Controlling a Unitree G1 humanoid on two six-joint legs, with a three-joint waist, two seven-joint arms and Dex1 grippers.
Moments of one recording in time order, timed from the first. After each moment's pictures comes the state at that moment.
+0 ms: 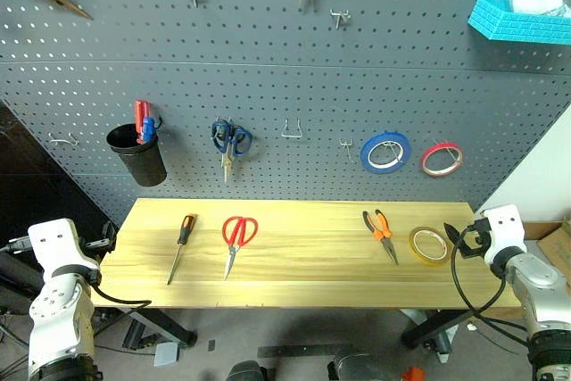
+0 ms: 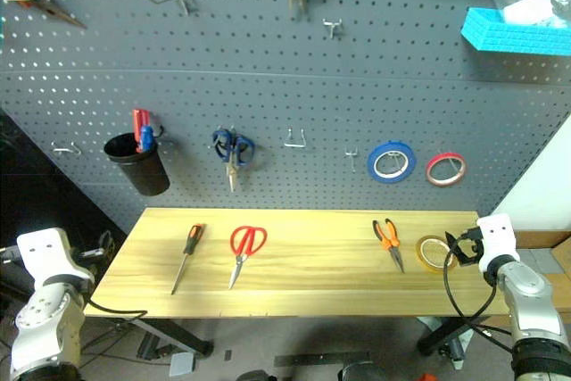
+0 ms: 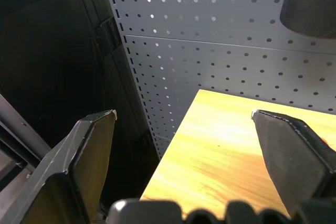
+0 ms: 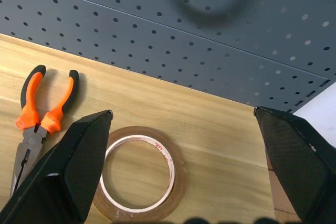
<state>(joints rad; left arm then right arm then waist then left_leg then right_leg) -0.03 0.53 0.51 0.34 -0.25 0.10 -0.15 -0.11 -0.58 -0.23 0.37 0.14 0.10 0.45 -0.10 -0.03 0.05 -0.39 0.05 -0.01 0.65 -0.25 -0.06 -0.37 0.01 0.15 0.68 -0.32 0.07</state>
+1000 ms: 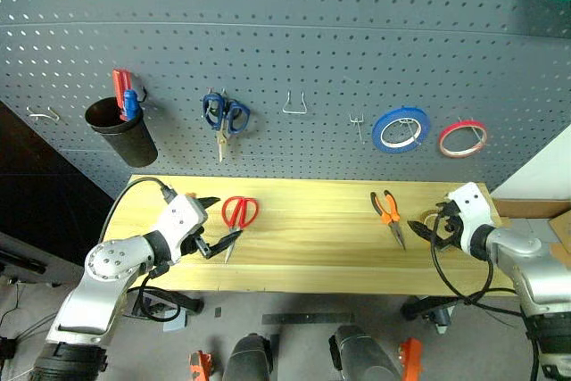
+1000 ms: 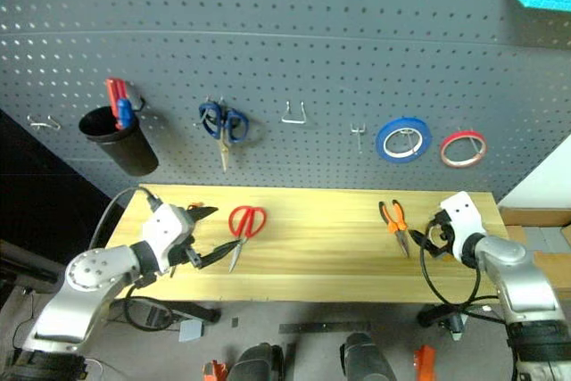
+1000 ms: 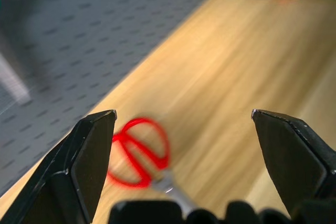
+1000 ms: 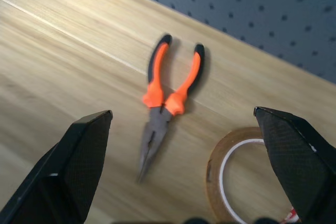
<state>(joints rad) -0.07 0.74 0.02 -0.16 -0.21 0.16 -0.85 -0.25 -0.66 -0.07 0.10 0.19 0.58 0.63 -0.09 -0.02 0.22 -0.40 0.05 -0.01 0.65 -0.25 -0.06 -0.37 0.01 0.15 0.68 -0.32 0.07</state>
